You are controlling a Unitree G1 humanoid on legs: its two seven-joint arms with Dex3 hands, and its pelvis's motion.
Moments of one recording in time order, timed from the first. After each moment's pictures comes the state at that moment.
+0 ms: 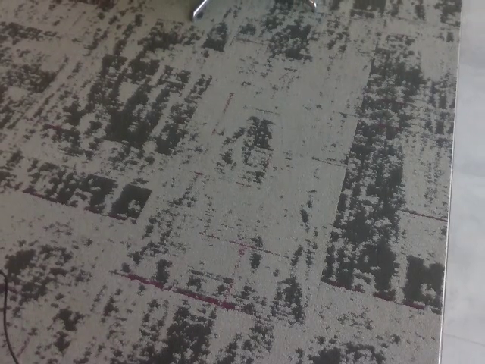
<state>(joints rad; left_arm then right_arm) 0.26 0.26 -0.03 1.20 0.11 -0.05 0.00 0.56 -0.36 -0.01 1.01 -0.23 -0.26 -0.05</state>
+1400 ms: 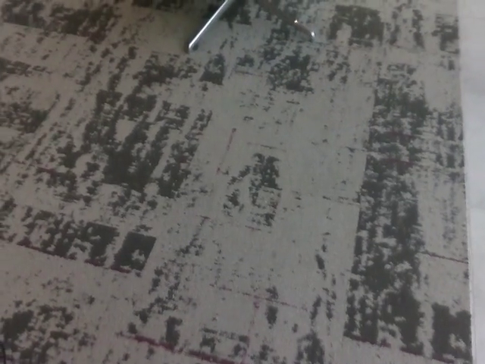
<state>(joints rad) 0.23 0.24 0.12 1.28 0.07 -0.19 0.04 0.59 -0.40 -0.01 1.04 -0.22 -0.52 -0.09</state>
